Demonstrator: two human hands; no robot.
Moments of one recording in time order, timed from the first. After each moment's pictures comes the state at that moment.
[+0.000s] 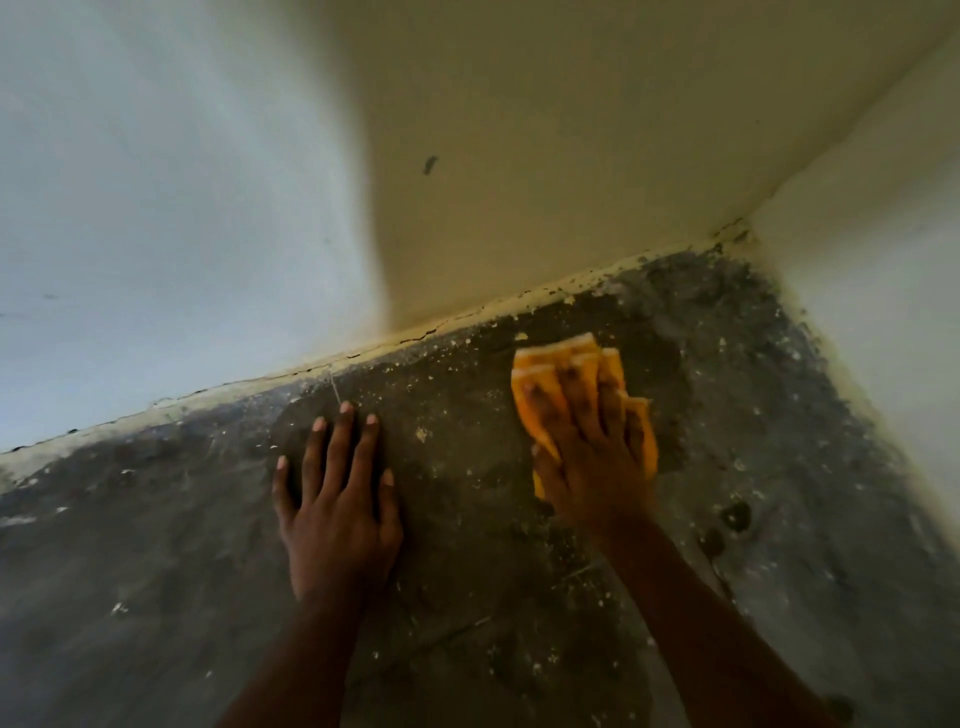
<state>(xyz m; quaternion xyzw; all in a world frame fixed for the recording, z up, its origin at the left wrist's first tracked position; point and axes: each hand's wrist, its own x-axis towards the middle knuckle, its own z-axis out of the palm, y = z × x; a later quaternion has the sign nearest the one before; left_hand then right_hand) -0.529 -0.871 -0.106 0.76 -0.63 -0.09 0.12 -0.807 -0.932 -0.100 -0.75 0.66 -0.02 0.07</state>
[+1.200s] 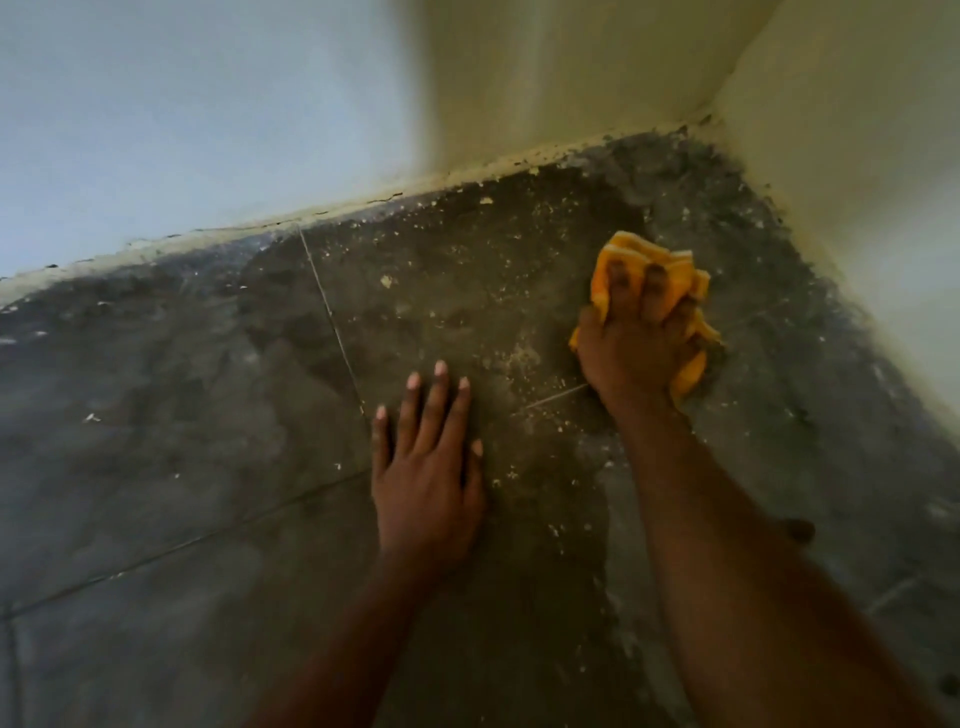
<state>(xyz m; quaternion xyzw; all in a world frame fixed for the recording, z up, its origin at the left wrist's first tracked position) -0.641 -0.744 -0.118 0.68 -0.71 -0.16 0.13 -0.856 -0.893 -0.098 -0.54 0.82 -0.08 0.14</state>
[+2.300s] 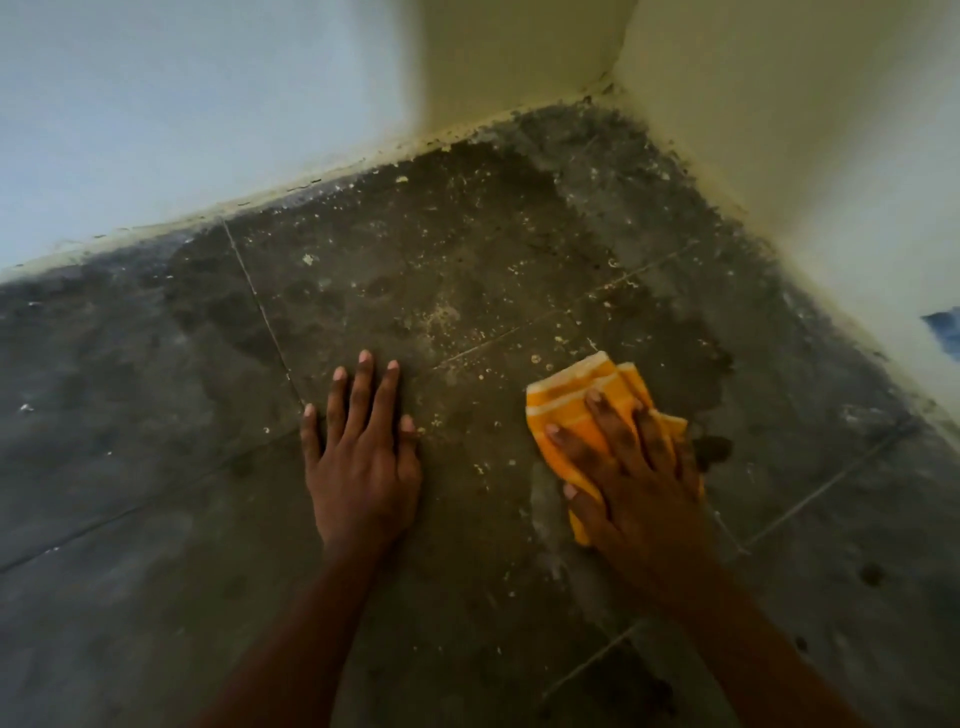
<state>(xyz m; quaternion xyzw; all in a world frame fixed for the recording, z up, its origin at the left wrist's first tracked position) -0.662 -0.711 -0.117 0.71 -0.67 -0.13 0.14 -0.945 -0.657 -0.106 -0.74 0.67 -0.02 0.07</state>
